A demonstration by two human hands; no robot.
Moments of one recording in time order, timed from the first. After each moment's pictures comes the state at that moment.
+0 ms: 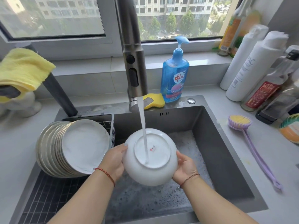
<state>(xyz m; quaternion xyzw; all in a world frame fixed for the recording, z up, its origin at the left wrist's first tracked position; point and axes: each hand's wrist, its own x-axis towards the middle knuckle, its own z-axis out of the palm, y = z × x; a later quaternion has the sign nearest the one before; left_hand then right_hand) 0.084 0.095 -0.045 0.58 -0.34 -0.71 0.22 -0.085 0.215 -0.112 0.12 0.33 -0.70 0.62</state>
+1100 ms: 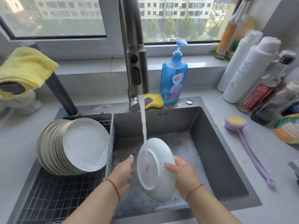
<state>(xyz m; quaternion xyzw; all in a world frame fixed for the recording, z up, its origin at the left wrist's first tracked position) 0.093 0.137 -0.054 0.61 -0.36 -0.70 0.05 -0.055 0.249 -0.067 -0.11 0.61 -0.58 0.52</state>
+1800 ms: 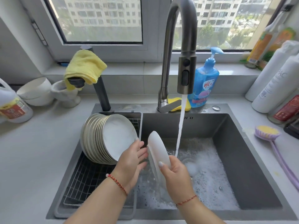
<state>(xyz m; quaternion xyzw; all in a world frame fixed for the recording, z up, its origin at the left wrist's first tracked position) 0.155 0.127 0.002 0.50 -0.36 -0.75 0.24 0.053 0.222 -0.018 -0.34 0.71 -0.50 0.36</state>
